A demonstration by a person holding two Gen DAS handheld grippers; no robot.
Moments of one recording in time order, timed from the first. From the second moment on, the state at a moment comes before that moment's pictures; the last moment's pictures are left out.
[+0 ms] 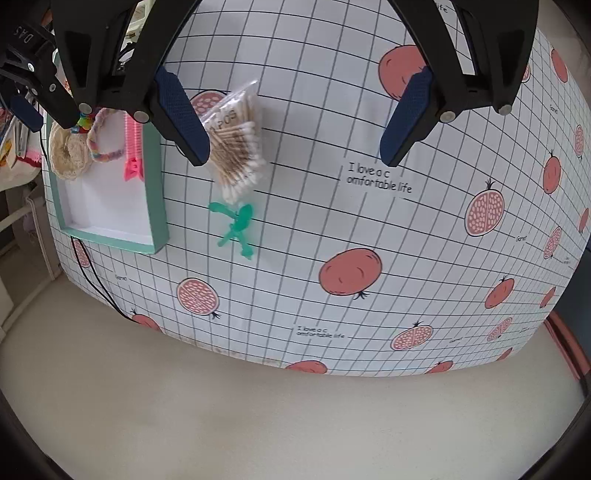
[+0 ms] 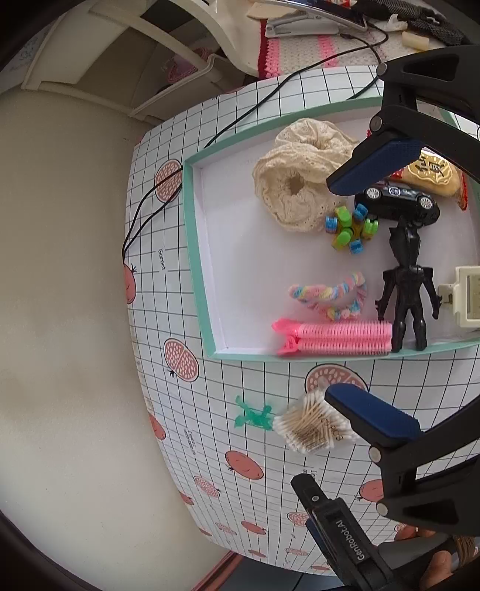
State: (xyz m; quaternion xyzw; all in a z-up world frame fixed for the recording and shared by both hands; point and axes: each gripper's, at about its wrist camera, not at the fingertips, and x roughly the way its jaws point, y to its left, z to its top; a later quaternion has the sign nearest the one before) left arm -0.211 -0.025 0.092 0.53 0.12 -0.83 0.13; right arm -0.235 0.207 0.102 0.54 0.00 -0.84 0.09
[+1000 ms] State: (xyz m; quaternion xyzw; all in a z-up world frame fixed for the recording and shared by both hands) left arm -0.216 -0.030 0.047 0.53 0.17 -0.82 0.11; right arm -0.253 0.178 0.092 0.51 0.01 -0.86 0.08
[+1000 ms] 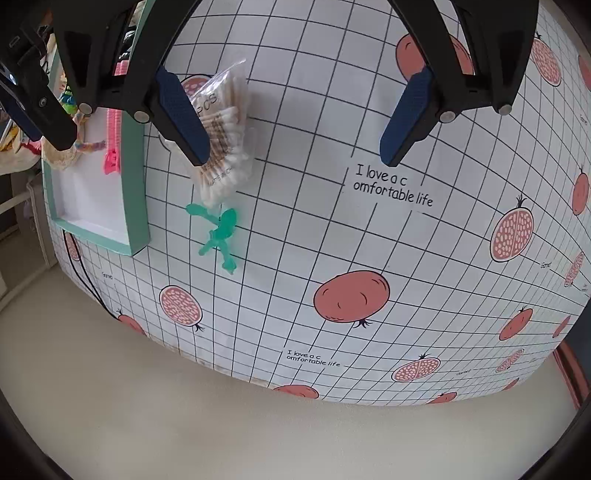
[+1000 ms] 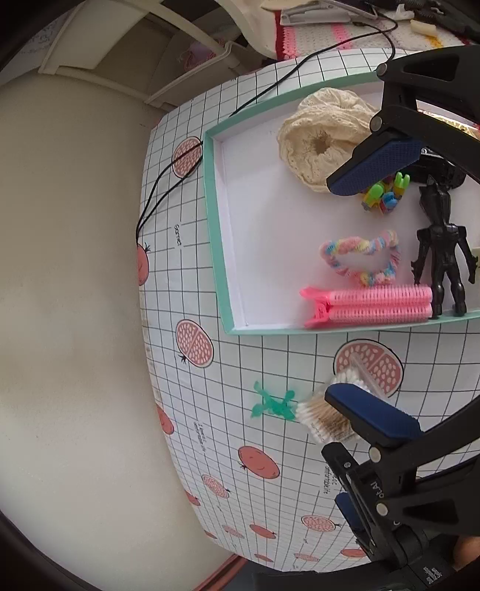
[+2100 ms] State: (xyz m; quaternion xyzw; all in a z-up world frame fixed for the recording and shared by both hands) left arm -0.227 -0.035 0.020 0.56 0.15 -0.80 0.15; right arm -0.260 0.162 0.078 0.51 0.02 -0.85 0.10
